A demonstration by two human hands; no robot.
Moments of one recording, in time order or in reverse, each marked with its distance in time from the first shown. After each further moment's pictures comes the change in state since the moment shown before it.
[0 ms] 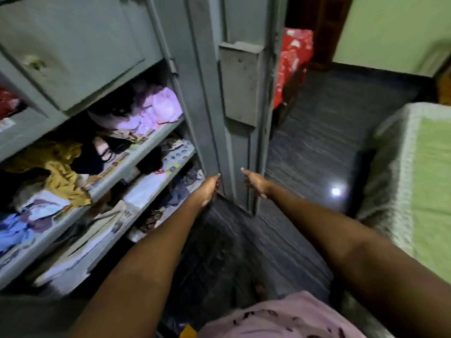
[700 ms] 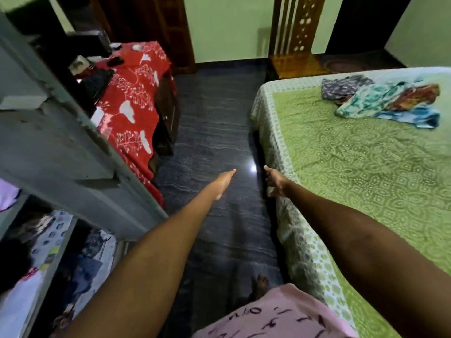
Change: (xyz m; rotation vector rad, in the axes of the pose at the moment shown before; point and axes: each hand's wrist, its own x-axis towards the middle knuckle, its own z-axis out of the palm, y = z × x) left_hand 0.017 0.073 0.355 0.513 -0.560 0.032; right_hand -0.062 0.142 -0.317 0.478 0.624 0.228
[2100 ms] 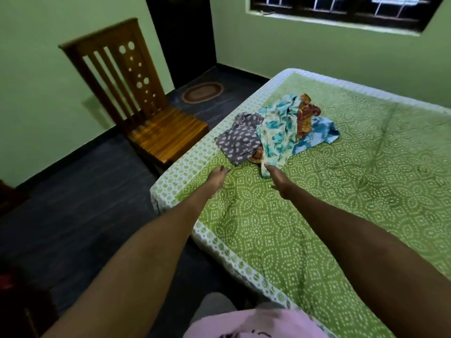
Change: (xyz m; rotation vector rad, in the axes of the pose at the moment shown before) left_hand 0.542 0.566 0.215 0.604 -0.495 0.265; right_hand 0.407 -0.365 -0.350 0.660 0.647 -0.118
